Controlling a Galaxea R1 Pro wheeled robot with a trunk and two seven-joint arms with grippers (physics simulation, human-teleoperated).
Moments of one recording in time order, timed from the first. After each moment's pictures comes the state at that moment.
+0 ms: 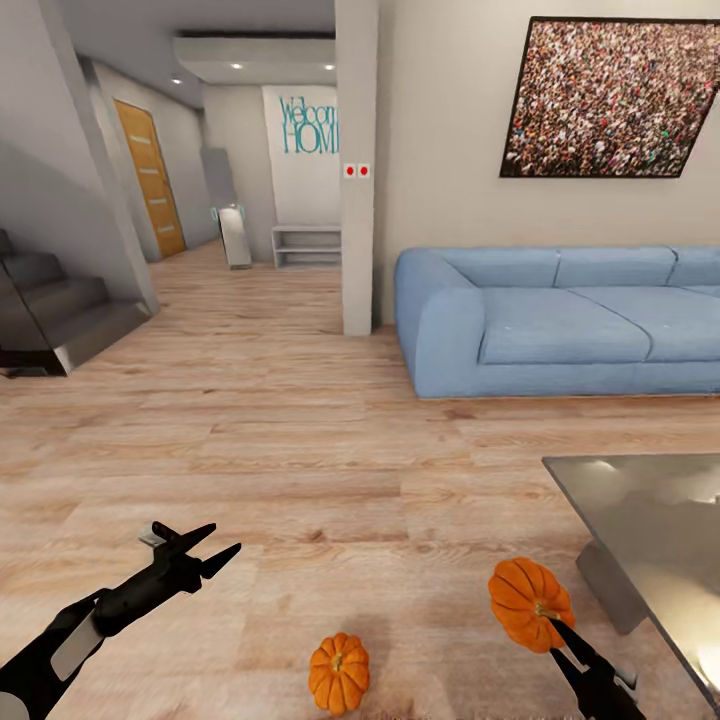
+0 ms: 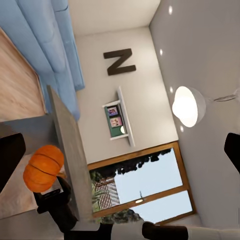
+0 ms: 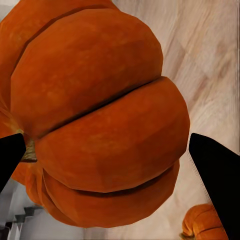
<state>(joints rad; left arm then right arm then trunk) -0.51 0.37 -0.18 -0.54 0.91 0.74 -1.52 -0.43 -0.32 0.34 0.04 -1.48 0.25 1.30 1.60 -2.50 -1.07</state>
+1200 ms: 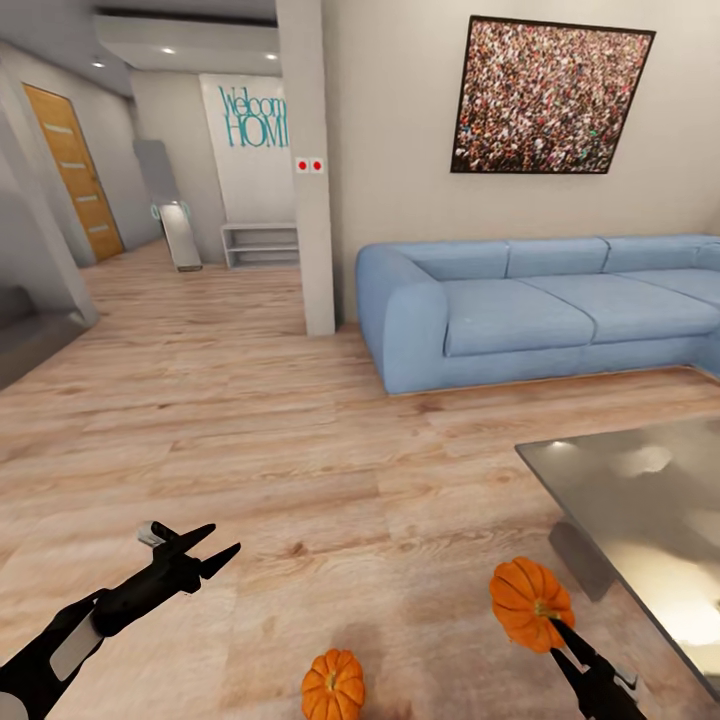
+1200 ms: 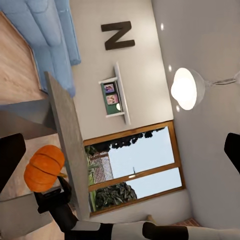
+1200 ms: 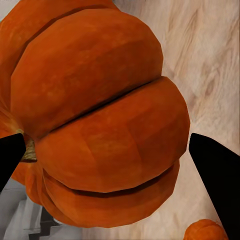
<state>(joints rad) -0.51 0.38 -0.18 -0.54 0.90 0.74 -1.52 -0.43 -0.32 0.34 0.04 -1.49 0.25 1.30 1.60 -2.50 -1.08</state>
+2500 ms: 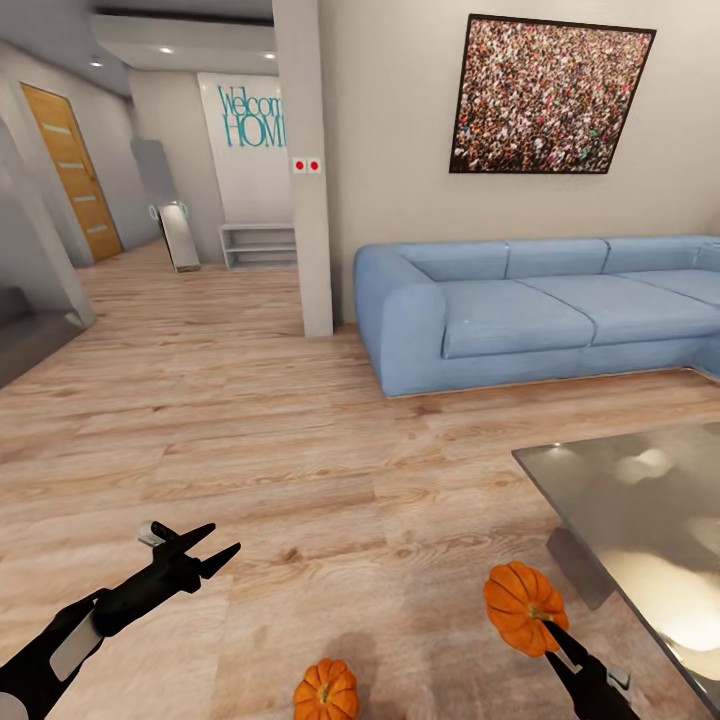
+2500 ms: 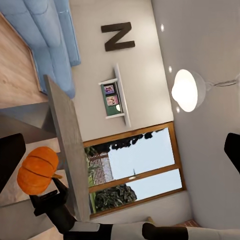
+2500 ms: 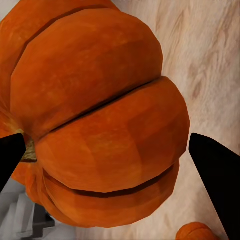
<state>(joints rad) -0.51 0.38 -0.17 -0.54 0.91 0.74 -1.52 -0.43 -0.31 0.35 0.04 -1.48 0.25 1.24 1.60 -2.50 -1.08</state>
